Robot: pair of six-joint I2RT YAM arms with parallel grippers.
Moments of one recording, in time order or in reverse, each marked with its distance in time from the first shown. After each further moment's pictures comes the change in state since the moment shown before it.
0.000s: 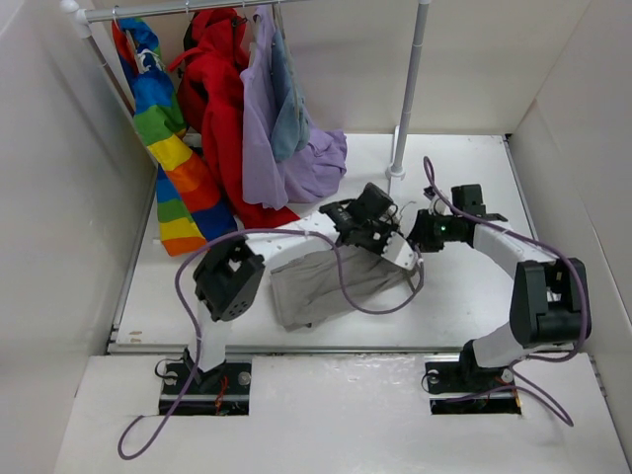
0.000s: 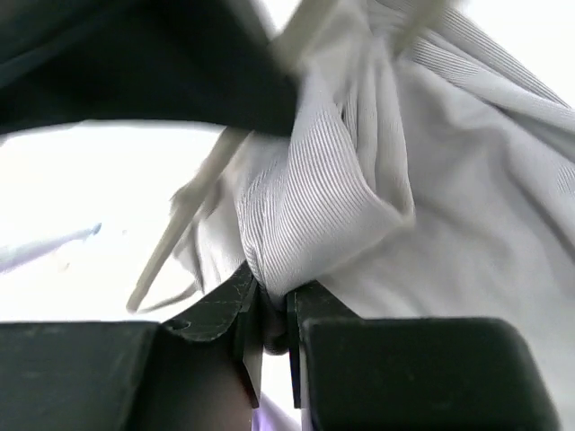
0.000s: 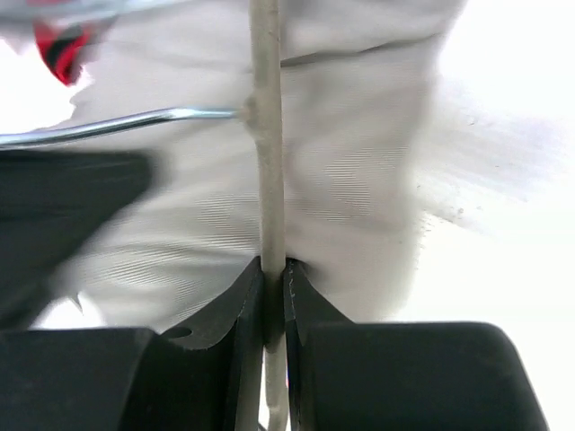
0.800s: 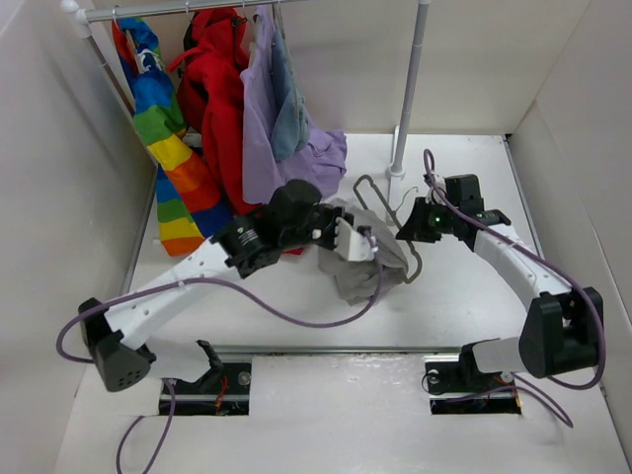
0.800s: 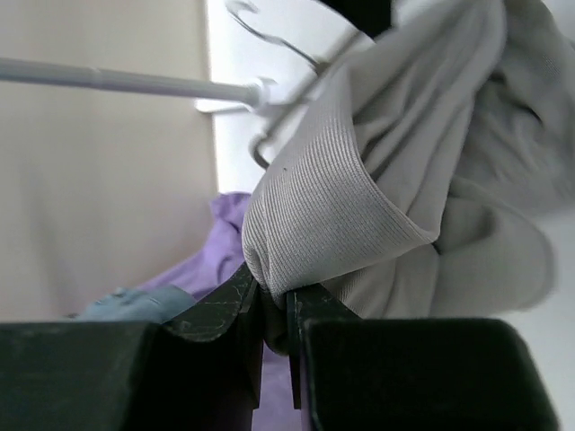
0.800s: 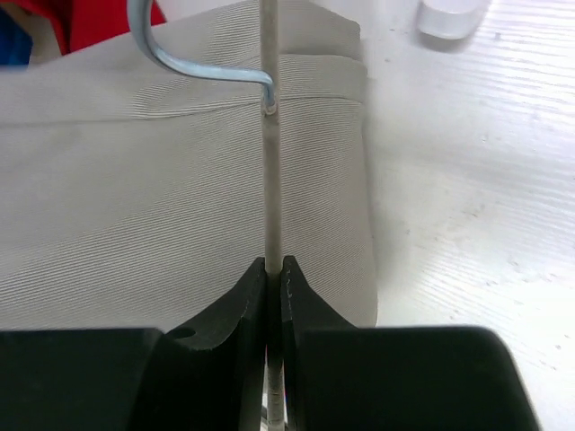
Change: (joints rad) left arm -0.001 -0.684 -0.188 -0.089 -0.160 -0.204; right arm 0.122 -0.158 0.076 -0.060 0.200 0.180
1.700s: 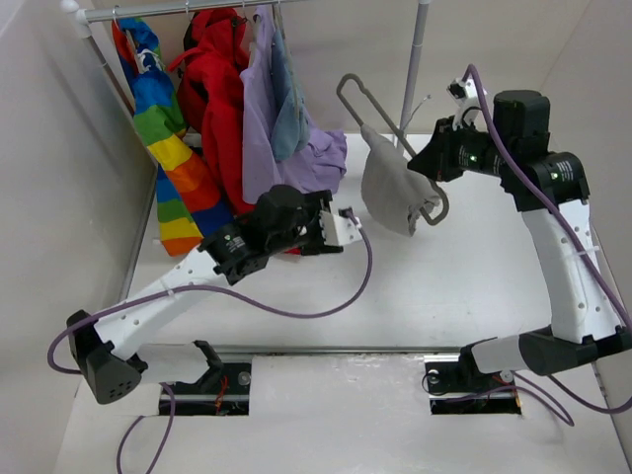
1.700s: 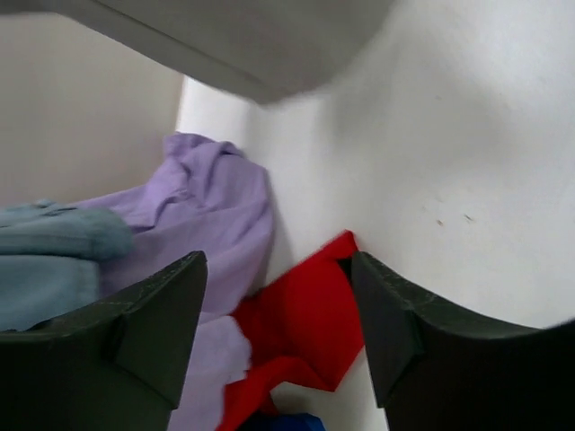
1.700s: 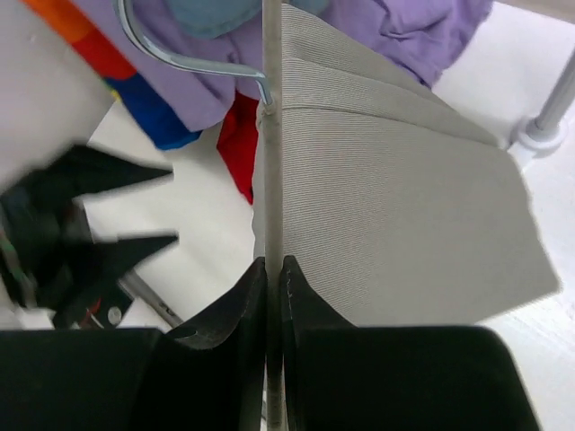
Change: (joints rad) left arm 0.038 -0.135 -0.217 0.071 -0.064 -0.245; right arm 0.087 0.015 0.933 -0.544 0.045 -0.175
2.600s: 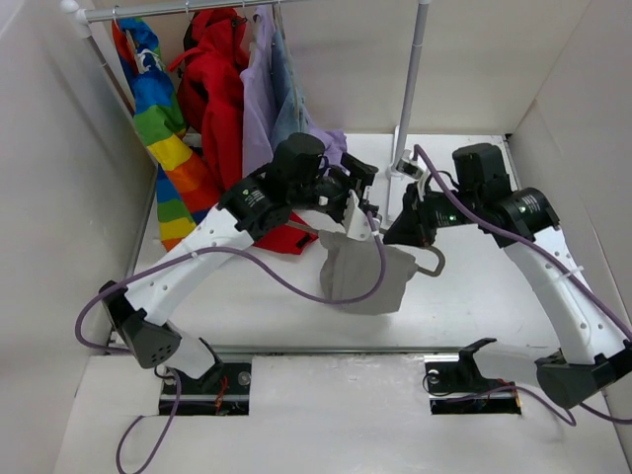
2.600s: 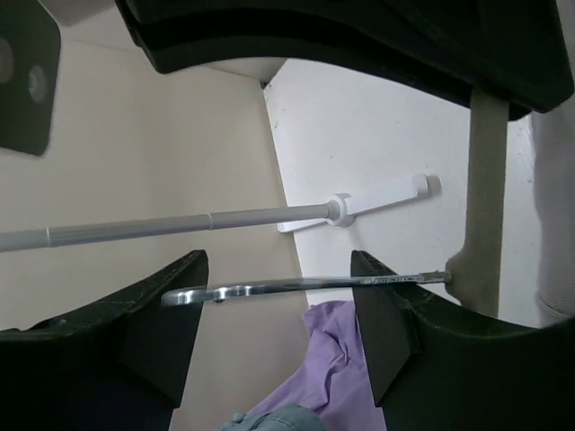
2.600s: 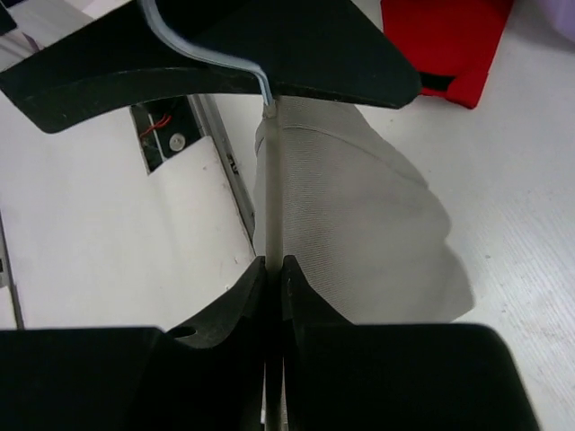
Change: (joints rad) left arm 0.057 0.270 0.483 -0.113 0.436 0.502; right arm 0.142 -0.172 -0.380 -0.045 -0.361 -0.338
